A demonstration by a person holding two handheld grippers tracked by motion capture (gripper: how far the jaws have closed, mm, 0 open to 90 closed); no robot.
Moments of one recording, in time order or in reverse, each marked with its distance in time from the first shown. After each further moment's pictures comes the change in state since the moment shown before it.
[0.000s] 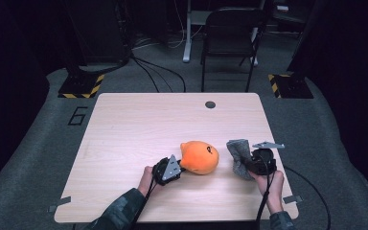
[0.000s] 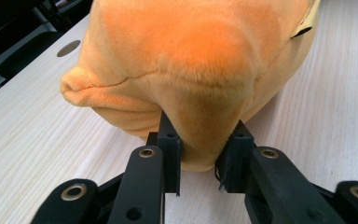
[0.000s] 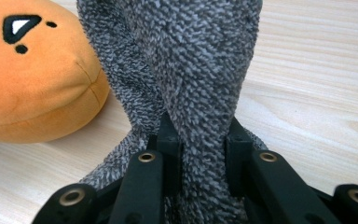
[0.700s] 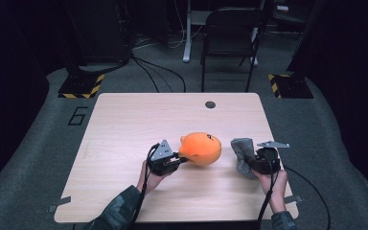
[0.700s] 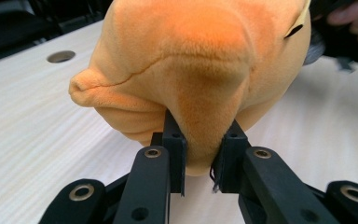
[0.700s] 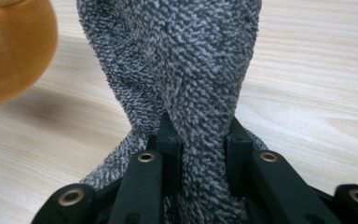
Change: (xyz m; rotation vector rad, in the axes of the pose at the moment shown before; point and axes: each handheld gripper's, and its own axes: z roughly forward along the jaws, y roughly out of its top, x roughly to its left) left arm 0.031 0.040 -0.030 -0.090 -0.150 -0.356; right arm -0.011 0.000 -0.004 -0.017 -0.010 0.029
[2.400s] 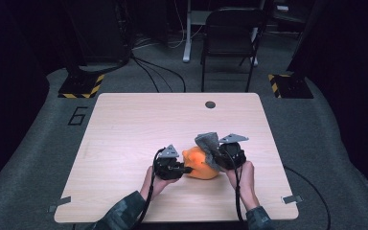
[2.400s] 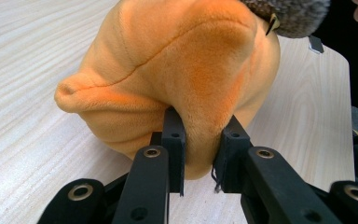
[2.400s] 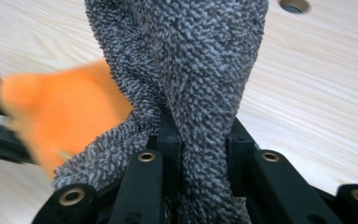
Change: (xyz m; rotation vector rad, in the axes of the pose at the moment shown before) left arm -0.009 -0.014 0.020 0.170 -0.080 -0.160; right arm 0.102 0.036 0.019 -0.018 0.062 -0.221
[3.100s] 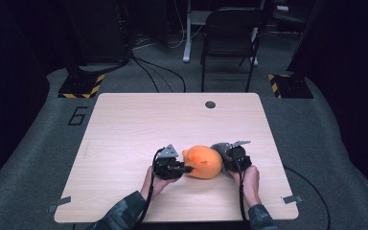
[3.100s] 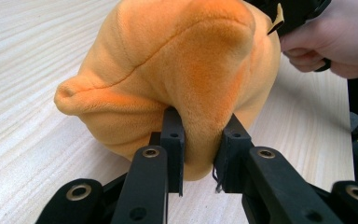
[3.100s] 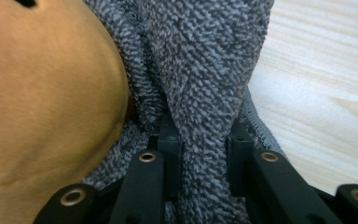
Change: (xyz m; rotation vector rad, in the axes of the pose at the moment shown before) left arm 0.002 -0.001 0.000 -0.026 -0.007 -0.008; right arm -0.042 -0.044 0.055 0.219 -0.095 0.111
